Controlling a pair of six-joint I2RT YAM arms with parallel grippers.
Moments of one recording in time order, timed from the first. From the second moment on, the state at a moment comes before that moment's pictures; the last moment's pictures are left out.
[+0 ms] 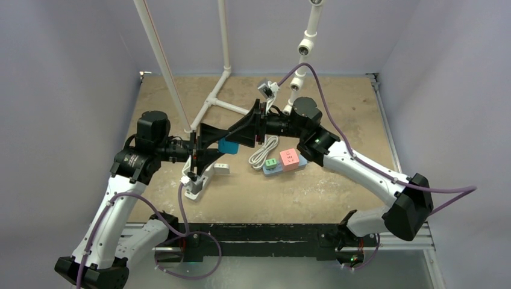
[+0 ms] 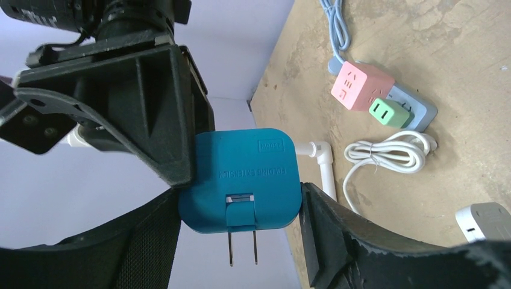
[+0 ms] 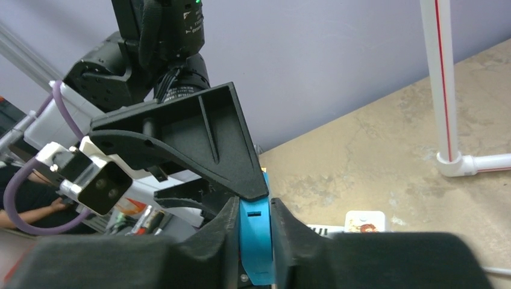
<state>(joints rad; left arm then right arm) -0.29 0.89 1.07 -0.75 1.13 1.79 0.78 1.36 1.16 0.30 -0.67 0.56</state>
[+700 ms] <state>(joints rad) -0.29 0.88 1.07 -0.64 1.12 1.60 0.91 1.37 1.01 0.53 -0.36 0.59</state>
